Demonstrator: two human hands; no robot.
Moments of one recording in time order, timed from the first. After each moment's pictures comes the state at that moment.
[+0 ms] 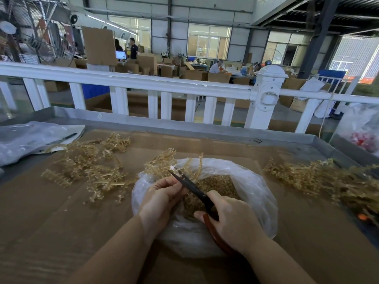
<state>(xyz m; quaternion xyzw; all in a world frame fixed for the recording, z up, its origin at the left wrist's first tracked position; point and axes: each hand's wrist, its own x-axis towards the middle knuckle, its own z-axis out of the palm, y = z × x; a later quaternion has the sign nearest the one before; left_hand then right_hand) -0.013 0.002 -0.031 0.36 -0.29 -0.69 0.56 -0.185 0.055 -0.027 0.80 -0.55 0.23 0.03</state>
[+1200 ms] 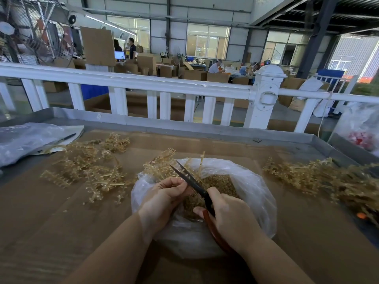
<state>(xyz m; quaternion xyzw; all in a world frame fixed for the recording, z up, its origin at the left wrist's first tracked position) -0.013 0.001 -0.028 0.33 -0.32 -0.73 0.51 -0.180 0.054 -0.026 0.80 -0.55 0.23 0.04</state>
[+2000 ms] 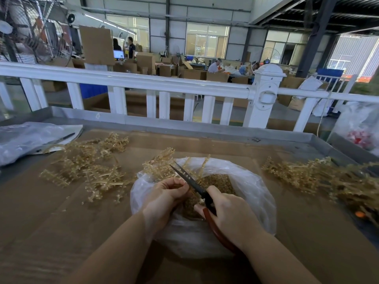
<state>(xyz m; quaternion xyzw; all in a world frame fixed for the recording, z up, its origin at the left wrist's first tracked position) -0.016 0.000 -0.033 0.35 -0.37 -0.70 0.50 -0.183 0.050 -0.023 0.81 -0.54 0.23 0.02</state>
